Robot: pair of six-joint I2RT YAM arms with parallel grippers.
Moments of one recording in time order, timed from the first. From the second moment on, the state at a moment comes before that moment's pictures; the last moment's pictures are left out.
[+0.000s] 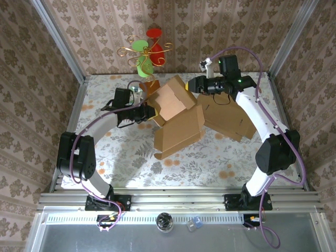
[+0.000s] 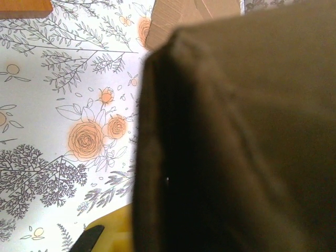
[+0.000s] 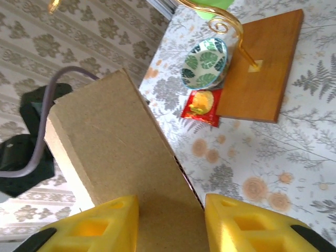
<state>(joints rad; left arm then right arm) -0.31 1.62 1.10 -0.28 0.80 -0.58 0.25 1.70 1.67 -0.64 -0.72 0.34</state>
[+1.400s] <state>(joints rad) -0.31 1.62 1.10 -0.33 0.80 -0.58 0.49 1.70 1.83 -0.86 -0.16 0.05</state>
